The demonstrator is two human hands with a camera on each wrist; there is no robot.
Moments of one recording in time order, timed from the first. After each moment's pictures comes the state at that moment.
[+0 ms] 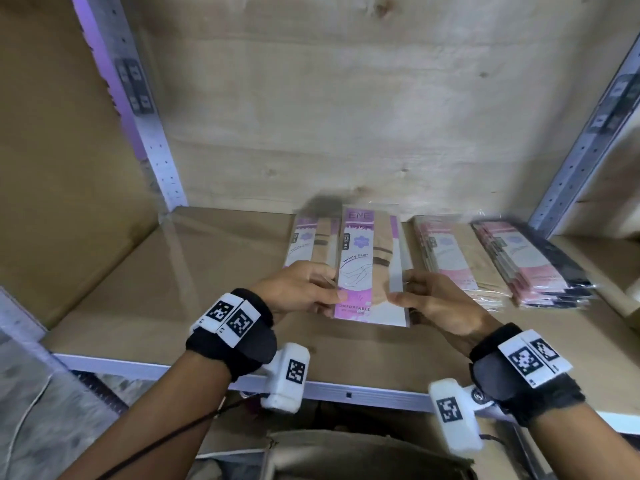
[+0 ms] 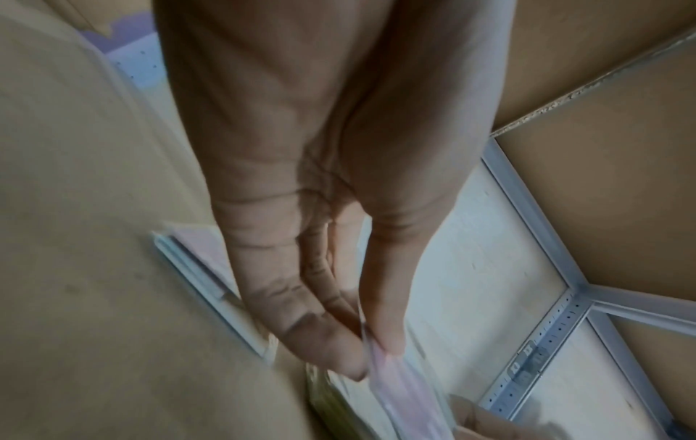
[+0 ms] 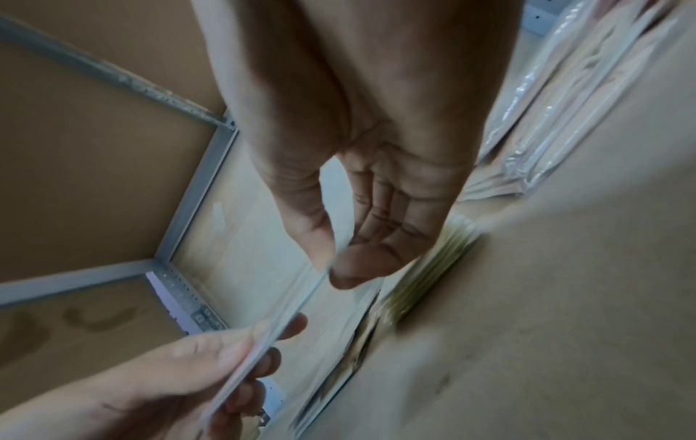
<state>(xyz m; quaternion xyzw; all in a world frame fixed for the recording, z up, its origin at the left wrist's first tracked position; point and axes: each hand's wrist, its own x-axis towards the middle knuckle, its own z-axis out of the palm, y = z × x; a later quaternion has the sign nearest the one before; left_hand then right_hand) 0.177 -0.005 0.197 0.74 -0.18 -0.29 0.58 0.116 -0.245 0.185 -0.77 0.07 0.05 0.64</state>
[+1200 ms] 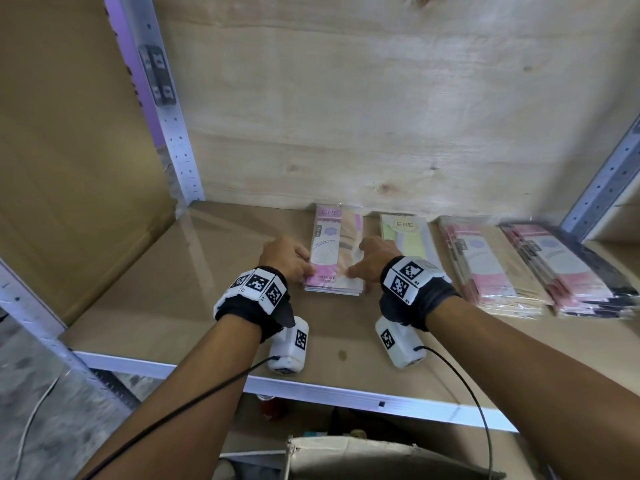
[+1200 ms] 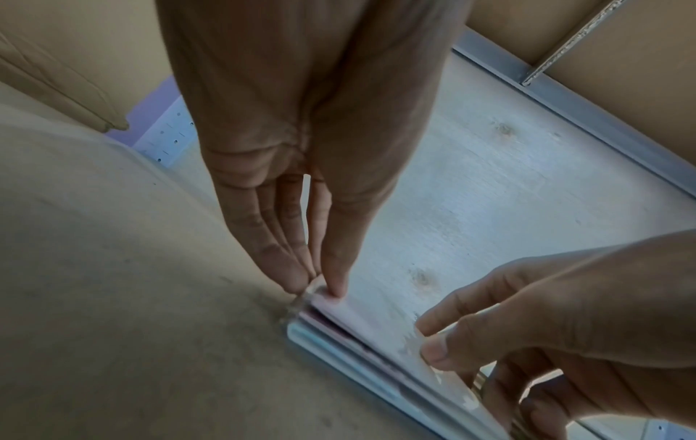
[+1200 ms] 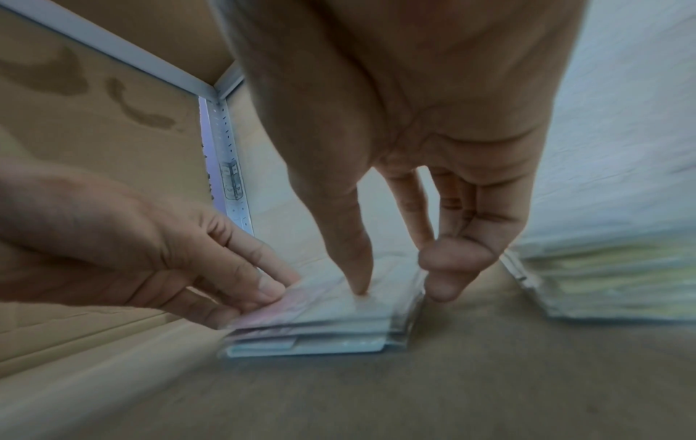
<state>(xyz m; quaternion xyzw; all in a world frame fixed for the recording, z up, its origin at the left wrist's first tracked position) 0.248 0.034 0.178 0.90 -0.02 -0.06 0.42 0.229 -0.141 0.198 -0.96 0.11 0.08 0.24</state>
